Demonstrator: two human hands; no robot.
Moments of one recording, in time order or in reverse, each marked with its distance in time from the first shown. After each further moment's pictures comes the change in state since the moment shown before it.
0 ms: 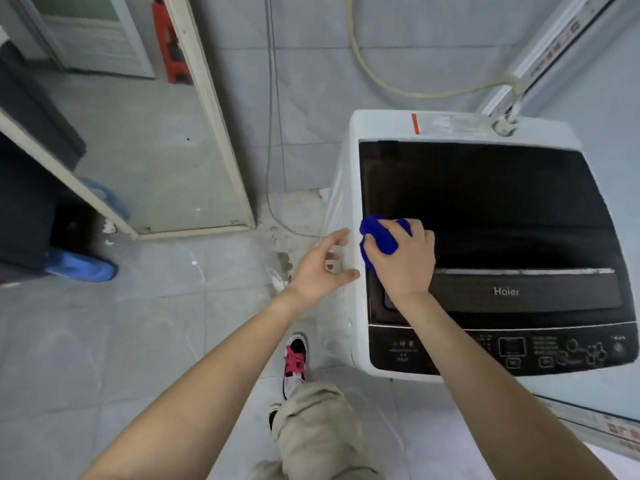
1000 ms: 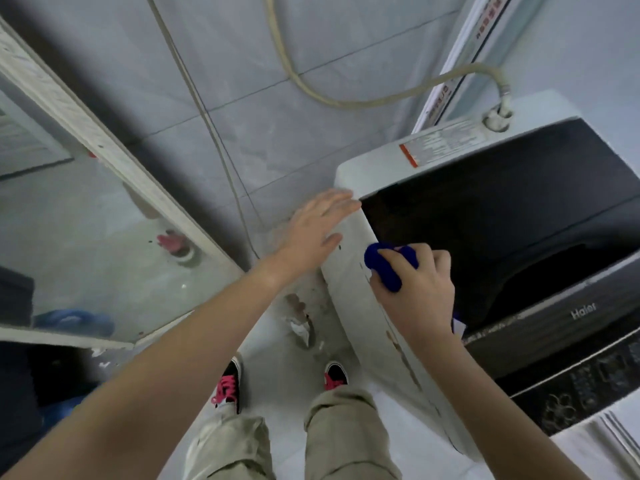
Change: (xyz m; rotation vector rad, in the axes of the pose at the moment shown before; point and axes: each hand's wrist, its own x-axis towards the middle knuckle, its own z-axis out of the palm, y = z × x) left_hand 0.222 0.064 -0.118 0.824 -0.370 0.691; right_hand 0.068 -0.063 0.047 -0.202 0.176 0.115
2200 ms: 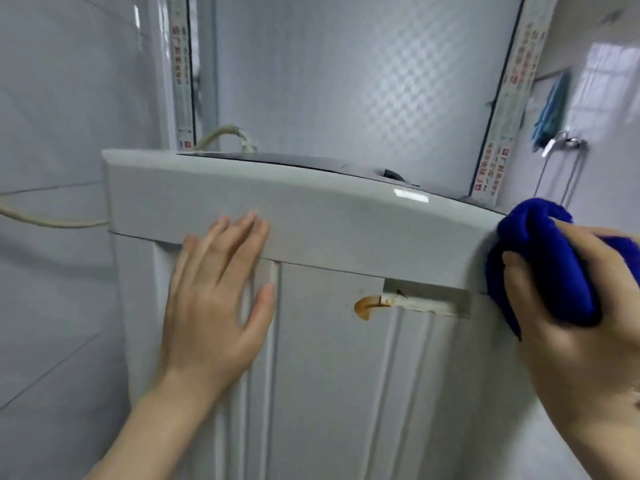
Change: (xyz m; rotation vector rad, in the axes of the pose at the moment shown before) left_hand 0.013 -0.068 0.188 -0.208 0.758 0.980; right_hand -0.216 0.055 0.125 -0.533 1.386 0.243
